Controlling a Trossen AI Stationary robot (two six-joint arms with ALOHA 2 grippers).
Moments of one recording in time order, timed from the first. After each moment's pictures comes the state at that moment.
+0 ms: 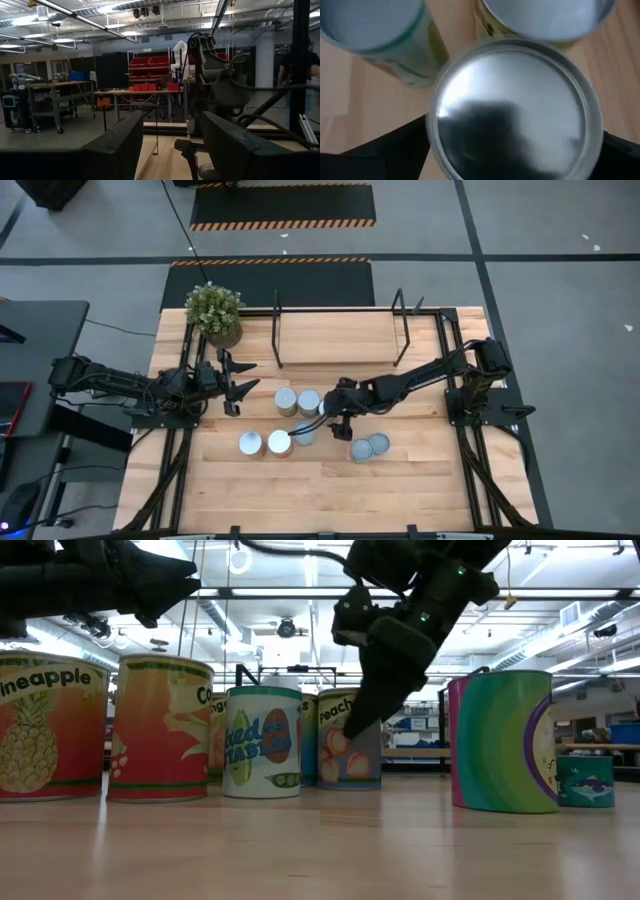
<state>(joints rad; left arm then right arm) -0.09 0.65 0.05 0.89 -0.32 0.12 0.12 1.80 1.10 -0.26 0.14 0.21</state>
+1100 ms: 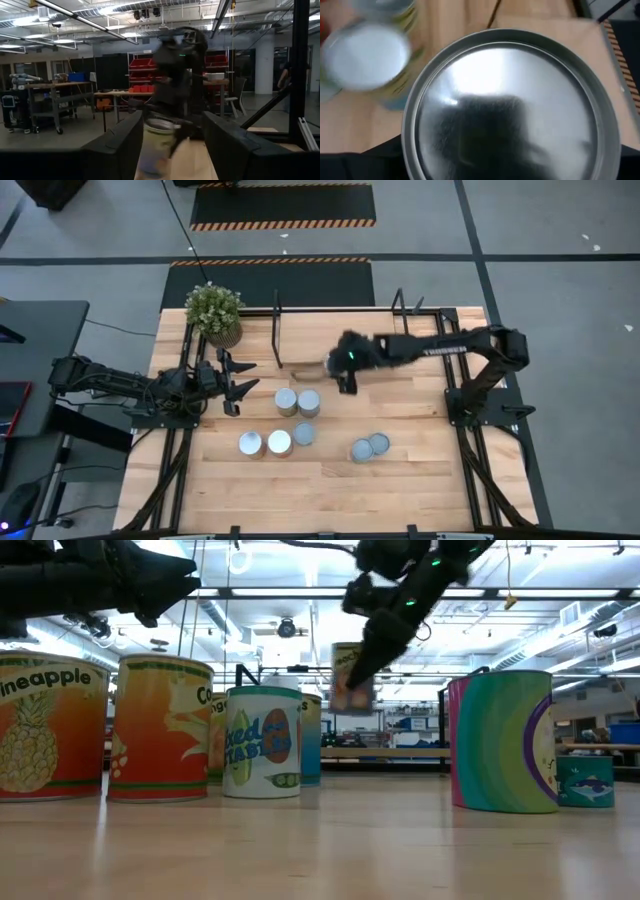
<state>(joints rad) -0.09 0.65 0.05 0.90 -0.32 0.11 -0.19 1.64 1.21 -0.41 0.10 -0.19</state>
